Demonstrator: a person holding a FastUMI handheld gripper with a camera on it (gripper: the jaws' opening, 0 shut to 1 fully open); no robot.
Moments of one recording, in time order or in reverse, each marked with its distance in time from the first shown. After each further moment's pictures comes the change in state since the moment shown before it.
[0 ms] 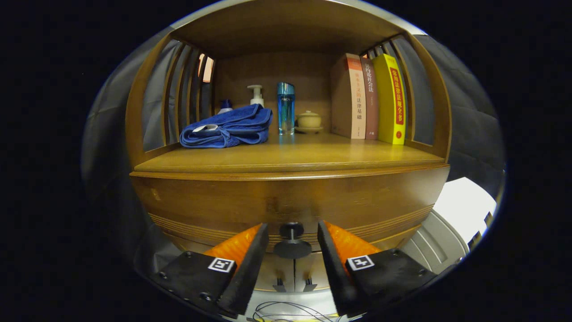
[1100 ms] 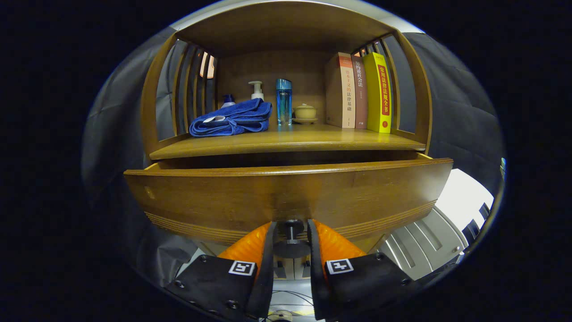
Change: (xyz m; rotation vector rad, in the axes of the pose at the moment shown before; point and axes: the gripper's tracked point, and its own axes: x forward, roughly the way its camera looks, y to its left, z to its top) arm -0.072 -0.008 -0.016 -0.008 0.027 -0.016
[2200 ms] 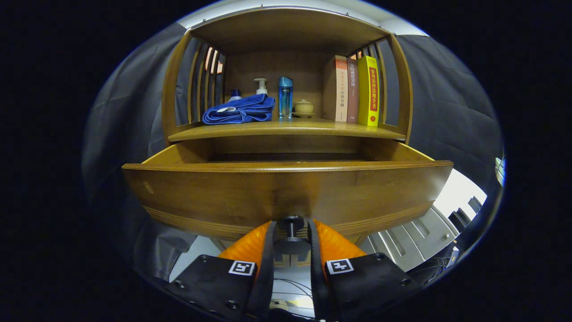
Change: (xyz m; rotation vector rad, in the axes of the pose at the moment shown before) arm -0.063 -0.001 -0.025 -0.020 0.038 -0.005
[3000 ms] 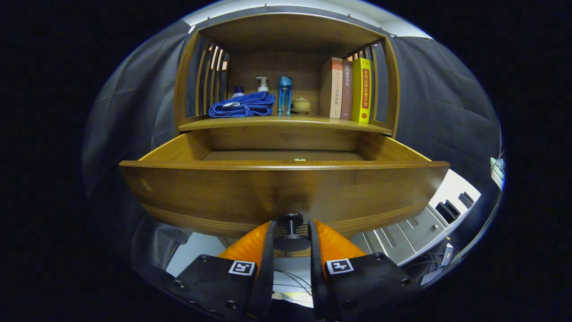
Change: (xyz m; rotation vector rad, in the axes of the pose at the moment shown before) arm -0.048 -0.008 -0.015 -0.025 0.006 -0.006
